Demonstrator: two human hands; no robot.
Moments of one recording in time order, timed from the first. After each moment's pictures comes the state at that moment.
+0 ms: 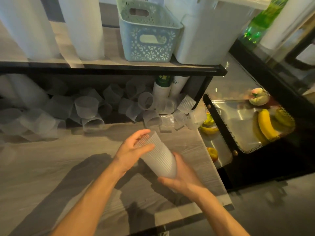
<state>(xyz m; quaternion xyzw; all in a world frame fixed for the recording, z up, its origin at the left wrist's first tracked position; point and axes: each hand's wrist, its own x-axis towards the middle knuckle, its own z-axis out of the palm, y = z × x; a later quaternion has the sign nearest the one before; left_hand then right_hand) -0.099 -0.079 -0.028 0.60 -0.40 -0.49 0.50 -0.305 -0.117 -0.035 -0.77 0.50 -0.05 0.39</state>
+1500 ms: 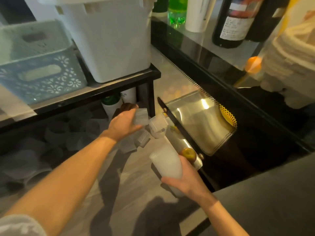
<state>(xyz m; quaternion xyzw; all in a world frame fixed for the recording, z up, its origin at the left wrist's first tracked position) -0.150 -0.329 -0.013 0.66 -0.73 -0.11 0.13 -0.410 -0.201 -0.072 -0.64 0.59 -0.19 0.46</state>
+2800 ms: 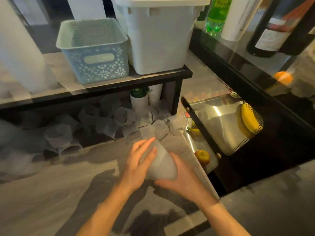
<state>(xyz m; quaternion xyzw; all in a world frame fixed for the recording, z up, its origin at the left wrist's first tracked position) -0.178 -0.133 -0.019 0.62 -0.50 -0.36 0.48 -0.353 -0.166 -0.031 -0.74 0.48 -0.17 0.43</state>
